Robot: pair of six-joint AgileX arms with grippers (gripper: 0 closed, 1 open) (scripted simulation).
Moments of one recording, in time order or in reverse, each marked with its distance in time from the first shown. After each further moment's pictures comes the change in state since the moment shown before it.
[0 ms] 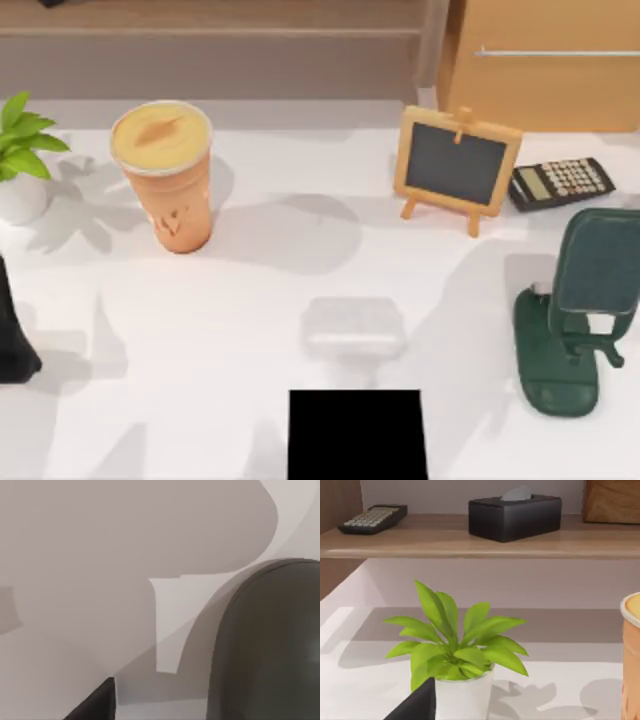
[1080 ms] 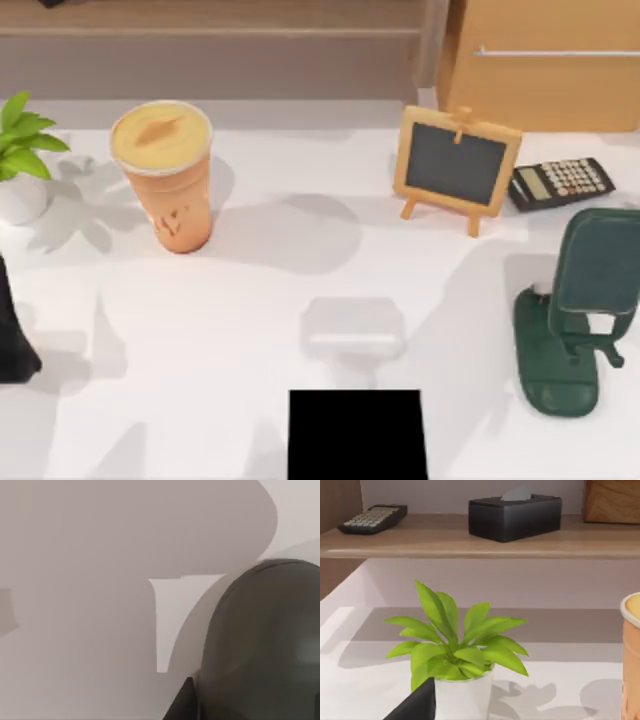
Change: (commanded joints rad) left arm 0.000 0.000 0.000 0.000 0.000 0.000; right arm 0.000 0.000 0.000 0.000 0.000 0.000
